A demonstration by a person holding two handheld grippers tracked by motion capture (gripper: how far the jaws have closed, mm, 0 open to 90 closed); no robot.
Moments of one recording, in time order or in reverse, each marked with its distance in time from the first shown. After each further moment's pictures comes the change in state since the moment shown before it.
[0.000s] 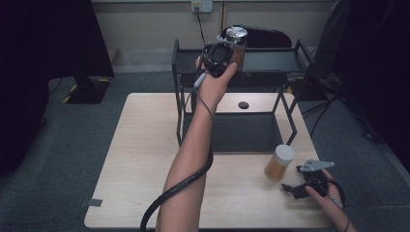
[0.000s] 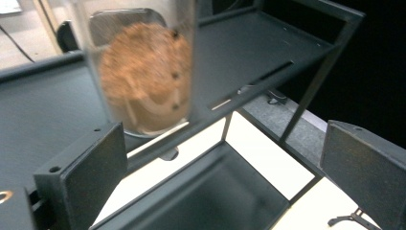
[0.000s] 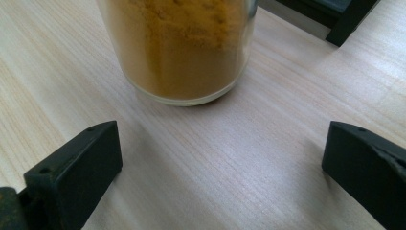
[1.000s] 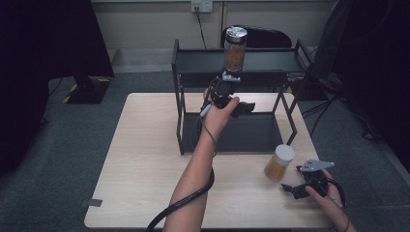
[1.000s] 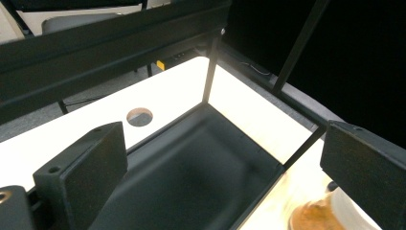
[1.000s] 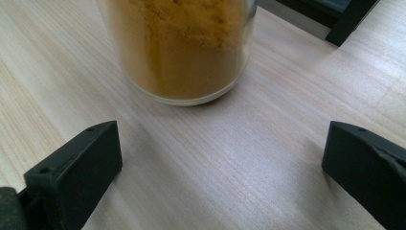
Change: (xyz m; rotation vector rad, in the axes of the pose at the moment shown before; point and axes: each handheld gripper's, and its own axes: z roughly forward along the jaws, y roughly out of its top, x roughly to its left) left arm 0.007 -0.075 0.052 0.061 -0.076 -0.001; right arm 0.000 0.000 0.000 -0.001 -0.001 0.003
